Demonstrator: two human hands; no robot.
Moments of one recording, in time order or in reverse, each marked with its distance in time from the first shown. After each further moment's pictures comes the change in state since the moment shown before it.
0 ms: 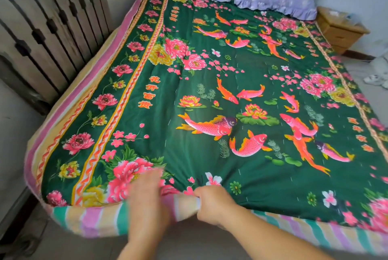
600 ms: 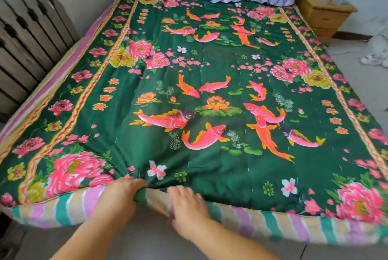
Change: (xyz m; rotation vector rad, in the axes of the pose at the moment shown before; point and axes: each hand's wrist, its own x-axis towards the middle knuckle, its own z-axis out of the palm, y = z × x) left_hand 0.003 0.131 0.028 0.285 -0.386 -0.014; right_hand -0.039 0.133 0.030 0.066 0.183 -0.141
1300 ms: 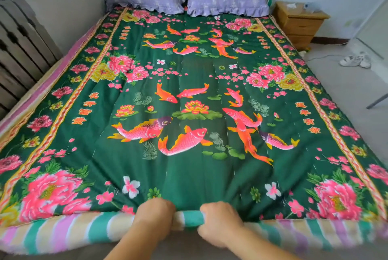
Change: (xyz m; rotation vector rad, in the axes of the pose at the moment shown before) left_hand 0.001 0.142 0.048 0.510 -0.378 0.057; right_hand -0.080 0.109 -0.052 -0.006 -0.134 0.193
